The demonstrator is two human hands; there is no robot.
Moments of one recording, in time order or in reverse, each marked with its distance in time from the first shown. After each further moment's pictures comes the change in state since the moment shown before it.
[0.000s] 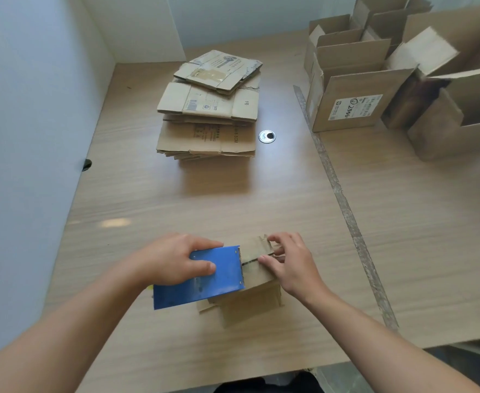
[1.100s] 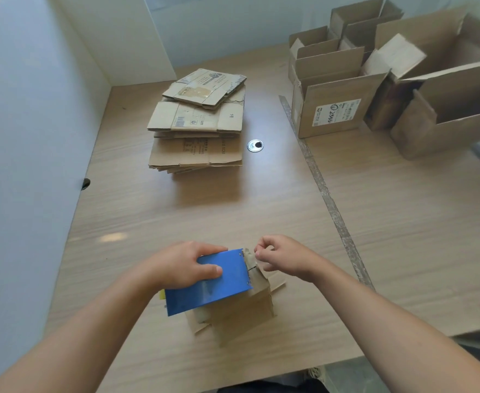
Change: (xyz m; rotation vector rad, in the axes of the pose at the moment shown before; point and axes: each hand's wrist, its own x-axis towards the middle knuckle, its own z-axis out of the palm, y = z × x) left_hand 0.004 0.041 0.003 -0.044 -0.028 -0.017; right_hand 0.026 -0.022 -0.043 0.236 -0.498 0.224
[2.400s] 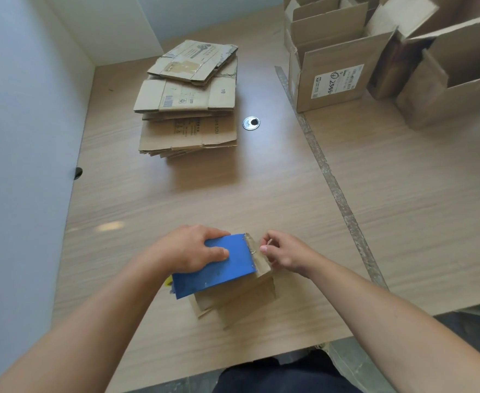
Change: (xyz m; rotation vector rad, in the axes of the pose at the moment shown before) left_hand 0.020 0.013 0.004 0.100 -0.028 -0.072; right_hand 0.013 0.061 0.012 -0.040 0.083 0.067
